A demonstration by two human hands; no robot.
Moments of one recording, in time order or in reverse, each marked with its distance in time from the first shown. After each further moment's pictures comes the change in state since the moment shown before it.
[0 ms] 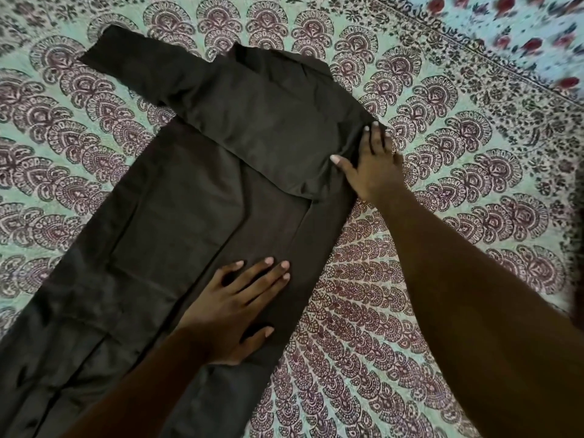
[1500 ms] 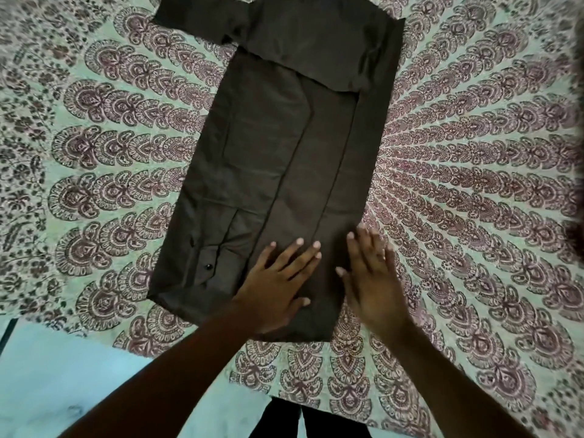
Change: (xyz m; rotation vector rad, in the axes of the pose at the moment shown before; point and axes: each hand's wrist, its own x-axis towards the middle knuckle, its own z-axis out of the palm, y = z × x) left_hand -0.228 0.020 0.019 0.089 -0.212 0.119; right_hand -0.466 -0.149 0.153 0.136 0.074 -0.084
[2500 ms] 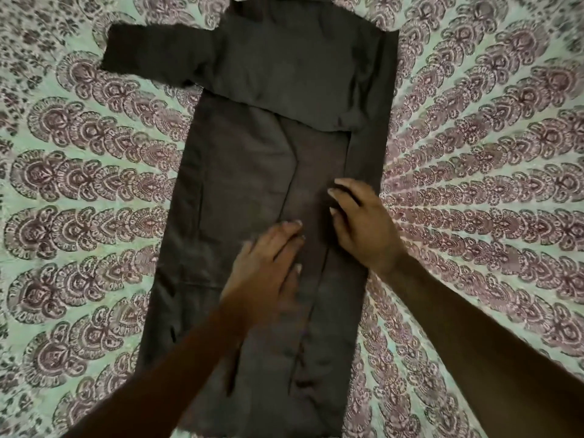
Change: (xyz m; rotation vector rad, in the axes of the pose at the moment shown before) left_hand 0.122 -0.088 -0.077 -0.194 0.355 -0.073; right_hand 0.232 0.038 -0.051 0.224 0.339 -0.226
